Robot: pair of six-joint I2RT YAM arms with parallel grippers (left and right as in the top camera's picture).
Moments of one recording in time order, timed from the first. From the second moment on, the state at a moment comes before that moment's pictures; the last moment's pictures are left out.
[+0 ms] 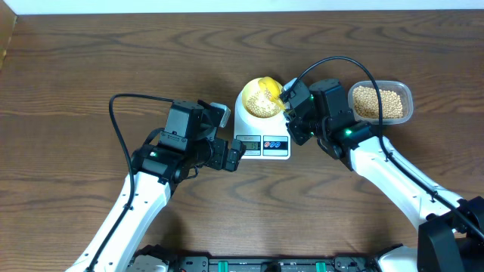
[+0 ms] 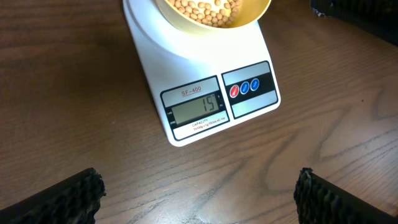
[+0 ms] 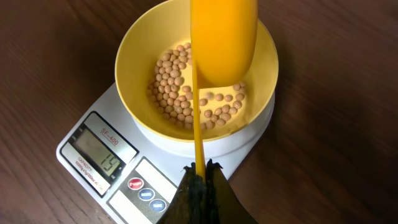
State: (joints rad) left arm -0.34 1.22 0.87 -0.63 0.30 -0.09; right arm 0.44 1.55 0.95 -0.20 -0.21 -0.17
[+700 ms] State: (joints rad) left arm -0.34 1.22 0.87 -0.63 0.30 -0.09; right arm 0.51 1.54 0.95 -0.22 -0.12 -0.25
